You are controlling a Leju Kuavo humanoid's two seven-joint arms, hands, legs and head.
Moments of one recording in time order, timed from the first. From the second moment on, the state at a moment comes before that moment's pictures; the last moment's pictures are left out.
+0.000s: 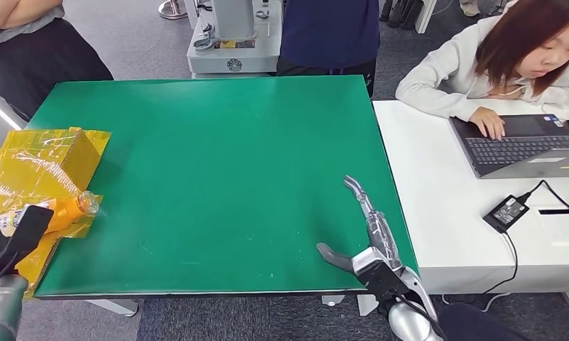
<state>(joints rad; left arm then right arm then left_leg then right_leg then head) -0.54 0.37 0.28 -0.36 -0.70 0.64 -0.66 -0.02 -0.01 0.30 -1.57 0.40 -0.03 -0.63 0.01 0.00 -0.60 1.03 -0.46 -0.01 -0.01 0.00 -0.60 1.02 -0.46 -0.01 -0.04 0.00</state>
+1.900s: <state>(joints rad) -0.20 -0.08 -0.59 -1.37 0.04 0.22 -0.69 0.22 -0.10 0.37 -1.80 0.24 -0.35 -0.70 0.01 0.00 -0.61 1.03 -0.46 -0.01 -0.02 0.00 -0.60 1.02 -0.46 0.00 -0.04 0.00</state>
